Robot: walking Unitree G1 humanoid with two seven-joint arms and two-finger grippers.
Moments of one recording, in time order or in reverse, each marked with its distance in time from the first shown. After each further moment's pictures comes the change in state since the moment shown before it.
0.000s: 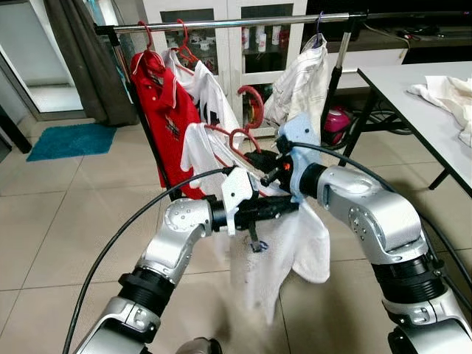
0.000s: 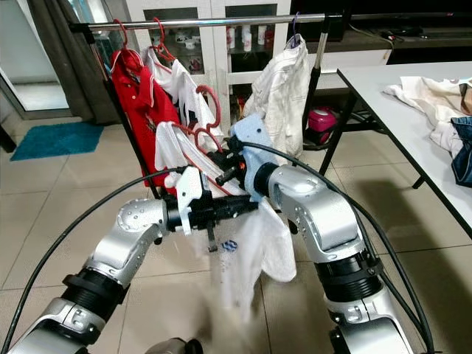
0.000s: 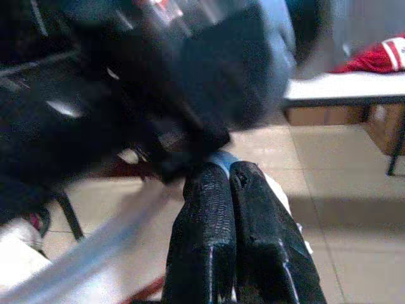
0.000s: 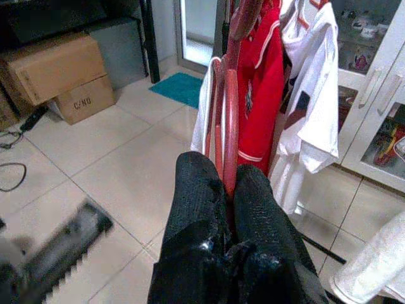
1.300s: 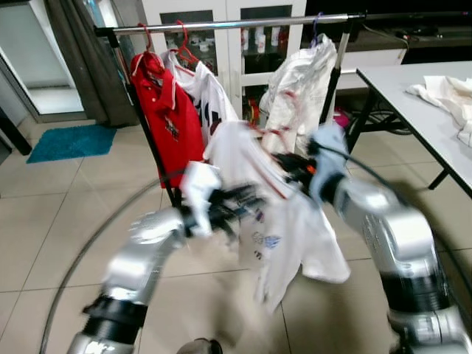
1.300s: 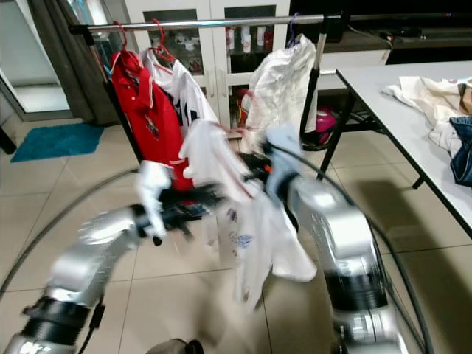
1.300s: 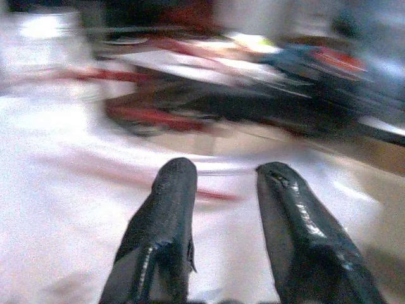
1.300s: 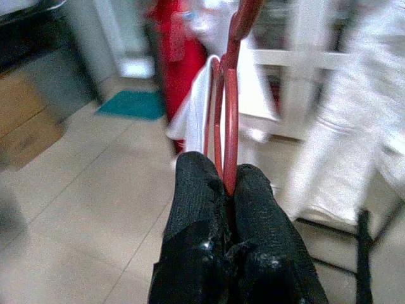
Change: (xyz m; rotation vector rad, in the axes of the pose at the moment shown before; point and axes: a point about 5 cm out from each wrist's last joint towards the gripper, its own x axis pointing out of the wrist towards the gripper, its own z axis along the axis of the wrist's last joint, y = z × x) left arm -0.068 0.009 -0.001 -0.218 0.029 0.471; right arm -0.027 -0.033 -0.048 0.218 -0.027 -0.294
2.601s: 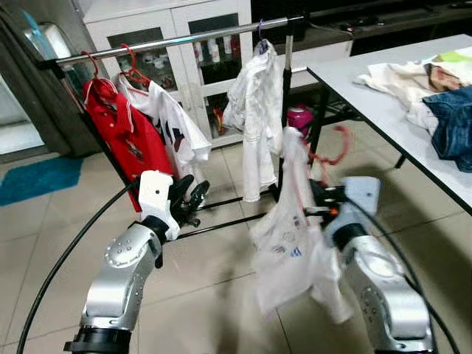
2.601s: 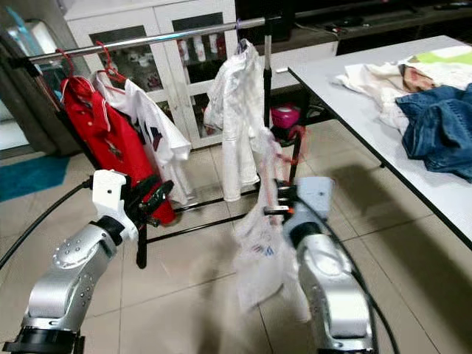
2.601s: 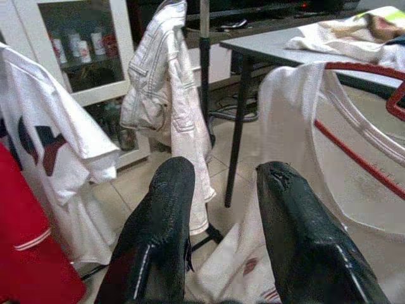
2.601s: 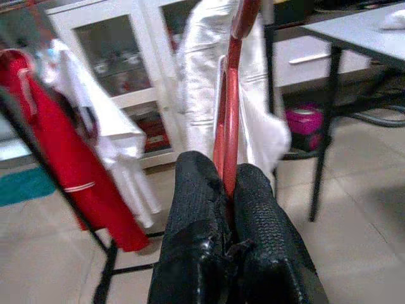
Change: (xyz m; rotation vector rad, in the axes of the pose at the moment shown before) left arm -0.030 0.013 -0.016 0.020 0.032 0.436; right arm -0.030 0.020 -0.045 0.064 -0.146 -0.210
